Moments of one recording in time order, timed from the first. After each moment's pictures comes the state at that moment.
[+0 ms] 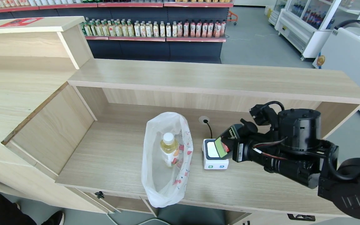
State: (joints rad) left arm 0.00 0.00 0.00 0.00 0.00 -0.01; right arm 0.62 1.73 -0.70 -0.74 -0.12 0.21
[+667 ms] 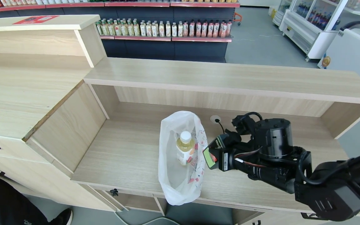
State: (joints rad) left arm 0.00 0.00 0.00 0.00 0.00 -0.01; right arm 0.66 1.84 -0.73 -0.75 -0.12 0.24
